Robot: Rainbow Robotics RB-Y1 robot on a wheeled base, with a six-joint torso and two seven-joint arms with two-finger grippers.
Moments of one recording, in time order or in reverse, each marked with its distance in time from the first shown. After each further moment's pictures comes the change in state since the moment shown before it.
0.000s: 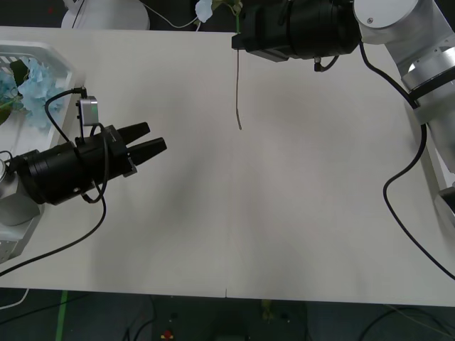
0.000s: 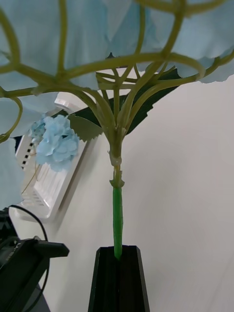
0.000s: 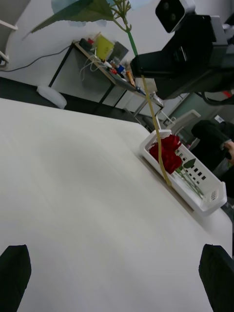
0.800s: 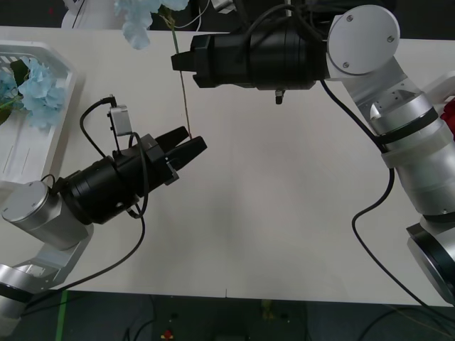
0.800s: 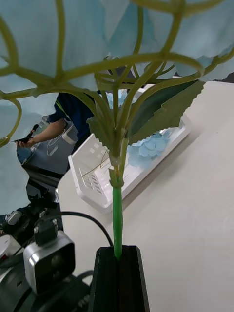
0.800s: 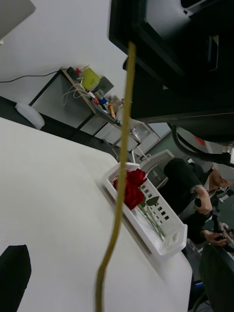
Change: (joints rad) right arm 0.139 0.131 0.035 -0.245 -0.093 -0.071 0.276; left arm 0.081 -0.094 -0.171 -0.187 0.130 -0.219 0.000
